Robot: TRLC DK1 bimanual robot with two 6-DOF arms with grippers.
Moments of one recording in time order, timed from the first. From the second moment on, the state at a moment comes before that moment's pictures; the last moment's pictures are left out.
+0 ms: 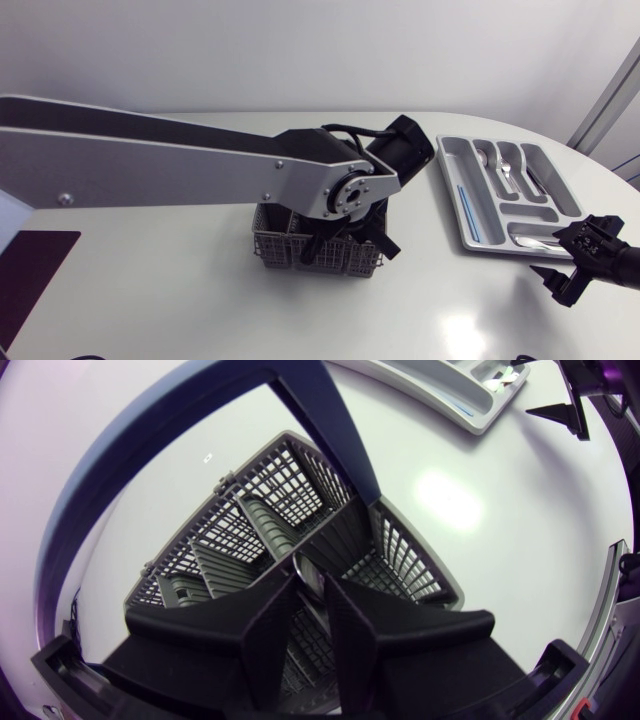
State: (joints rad) left arm -0.97 1.99 1.48 -0.56 -0.39 -0.01; right arm -0.69 1.51 0.53 -0.01 -0.46 -1.41
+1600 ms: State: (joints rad) left arm -1.01 1.60 1.32 -0.35 -0.39 0.13; right arm -0.45 1.02 0.50 -0.46 -0.56 -1.21
